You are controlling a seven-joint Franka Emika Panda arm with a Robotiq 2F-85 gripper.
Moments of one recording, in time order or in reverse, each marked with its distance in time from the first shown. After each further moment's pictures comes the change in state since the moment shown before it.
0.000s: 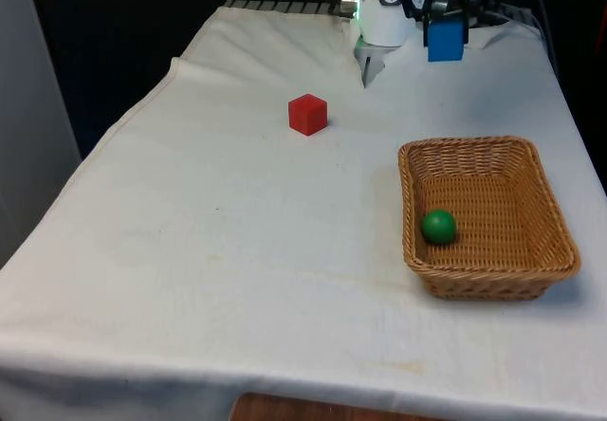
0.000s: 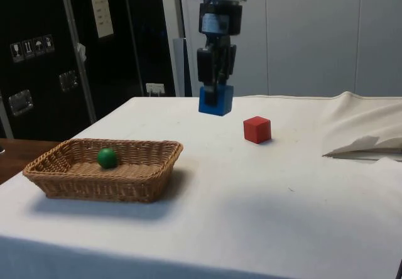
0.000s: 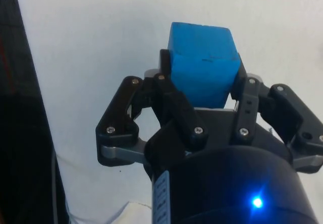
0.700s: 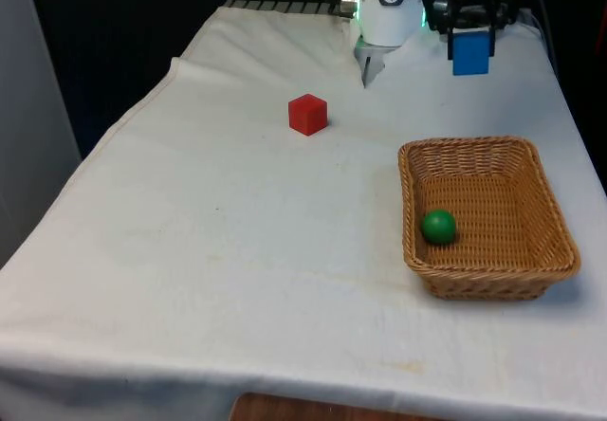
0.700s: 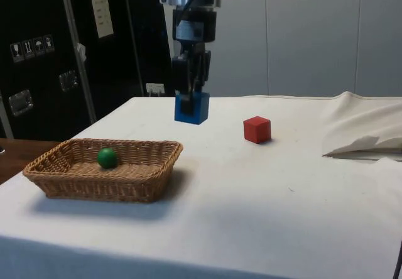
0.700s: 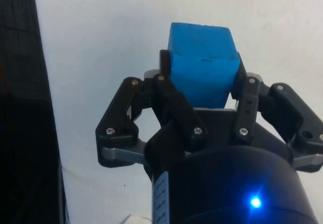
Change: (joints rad) arm 0.003 0.137 0.061 0.138 0.000 0.000 -0.019
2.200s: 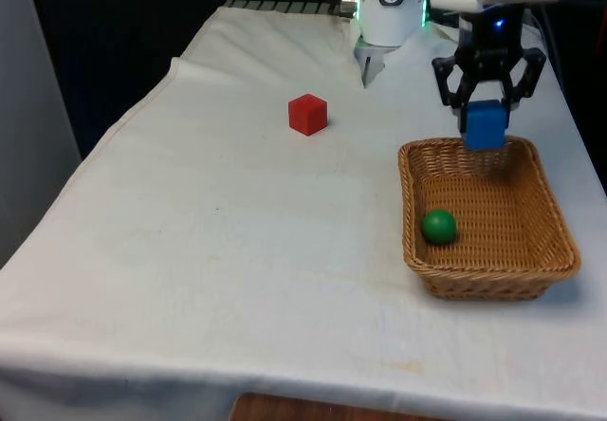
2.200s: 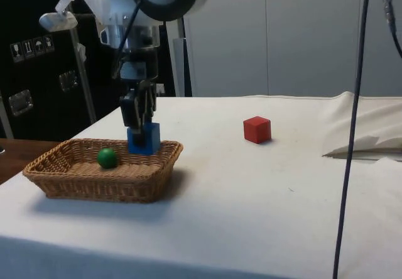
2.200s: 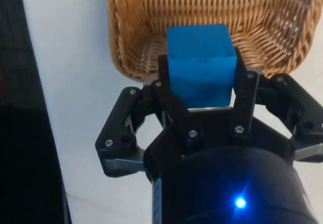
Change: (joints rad) arm -0.016 0.405 0.000 0.400 0.009 -0.069 -0.156
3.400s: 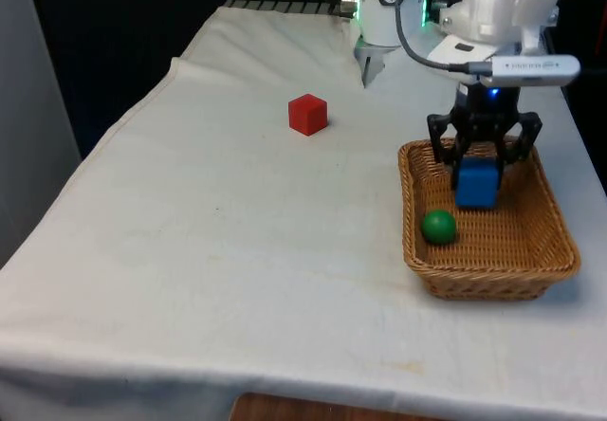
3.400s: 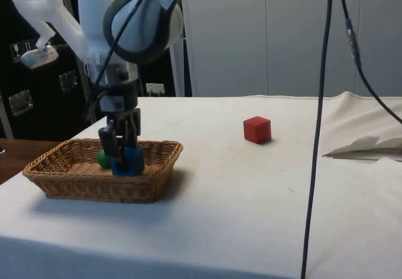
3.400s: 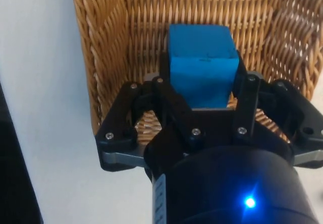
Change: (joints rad) arm 0.004 0.242 -0.020 0.222 -0.044 -0.007 0.095
